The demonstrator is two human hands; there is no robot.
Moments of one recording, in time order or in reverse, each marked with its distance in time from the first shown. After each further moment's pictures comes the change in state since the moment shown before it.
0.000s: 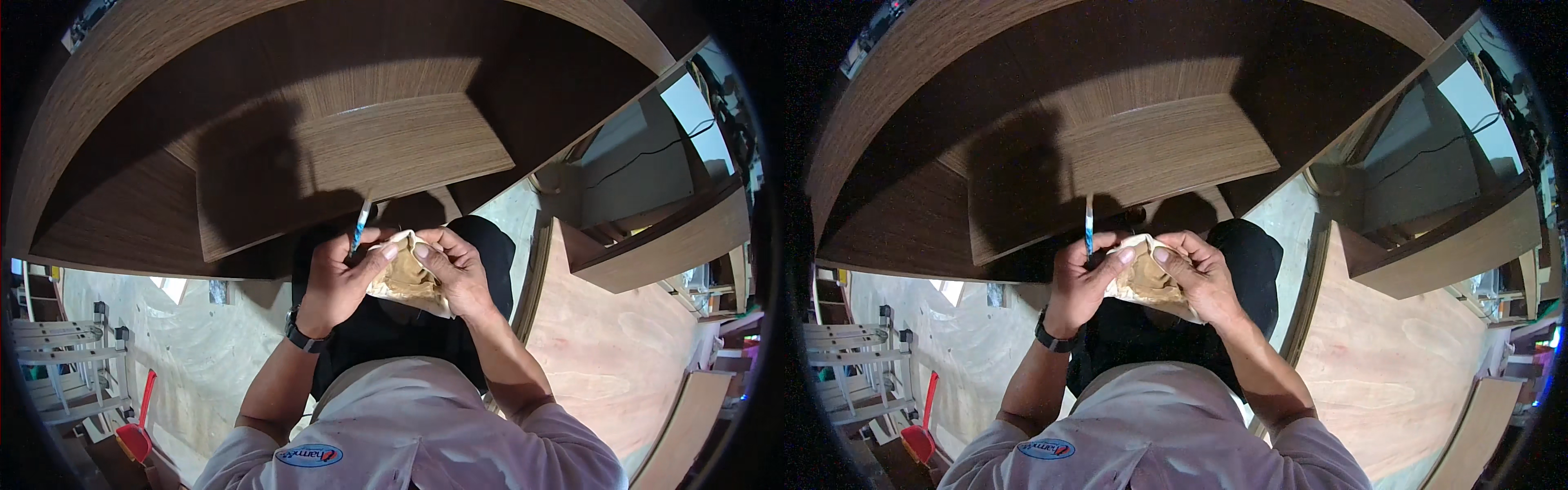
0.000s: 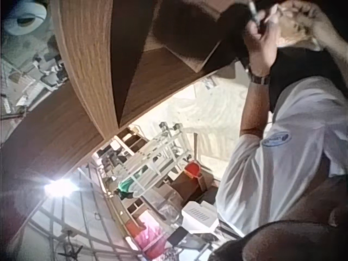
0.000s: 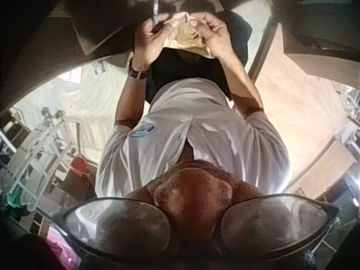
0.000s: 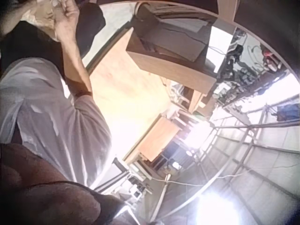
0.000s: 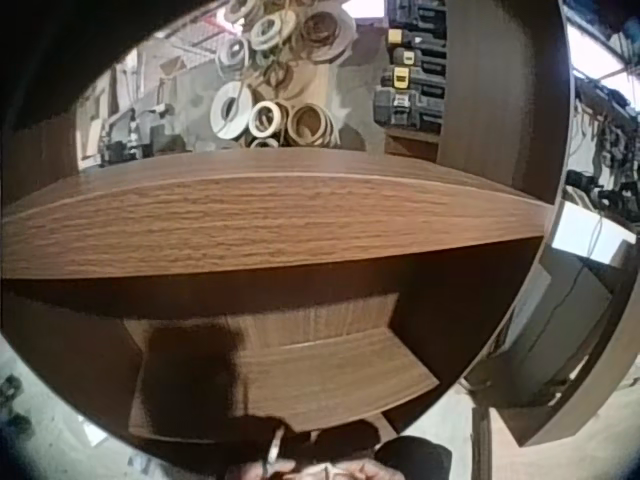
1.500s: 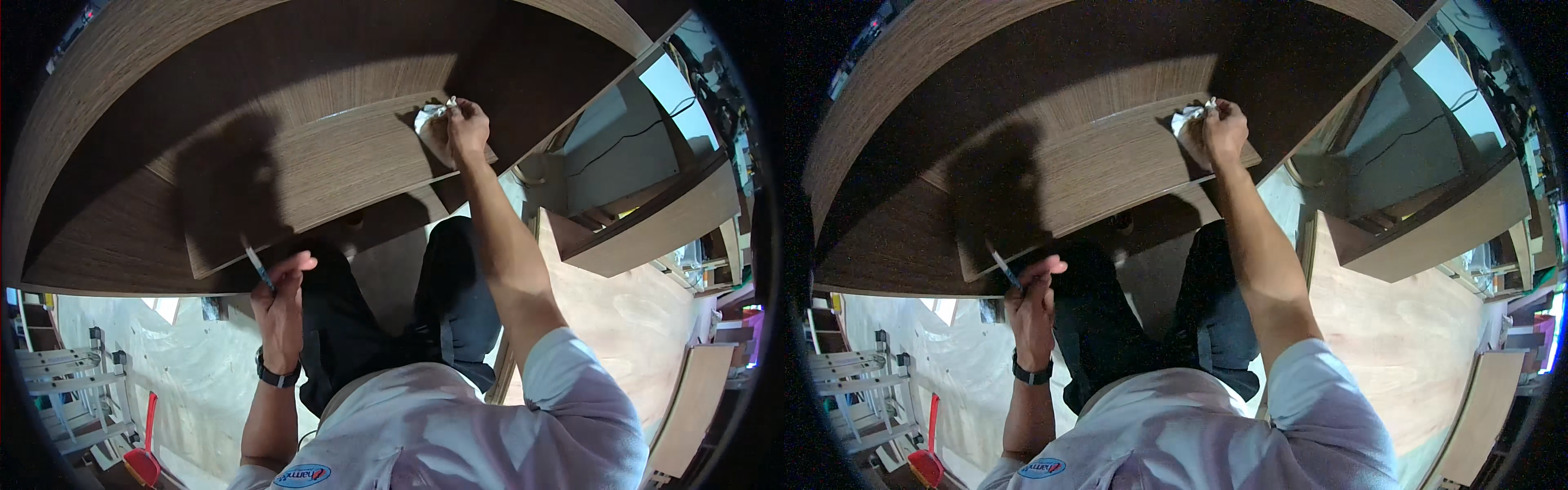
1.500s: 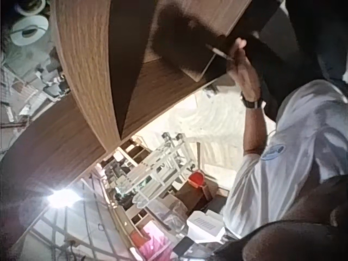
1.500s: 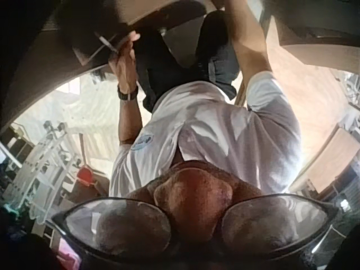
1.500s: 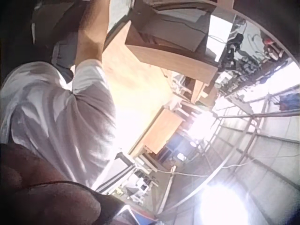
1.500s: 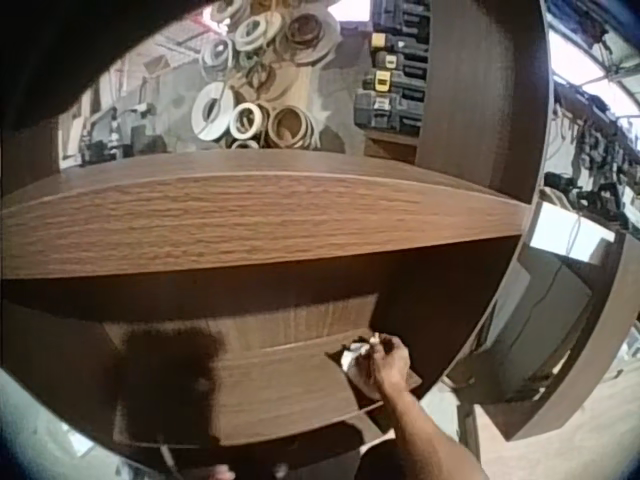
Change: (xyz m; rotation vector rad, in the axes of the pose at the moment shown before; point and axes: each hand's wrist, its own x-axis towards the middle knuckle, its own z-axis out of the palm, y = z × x) left_hand -0.040 -0.032 -0.045 -0.122 0.312 -0.037; right_hand 0.240 -0.019 -0.145 -0.772 0.835 -0.415
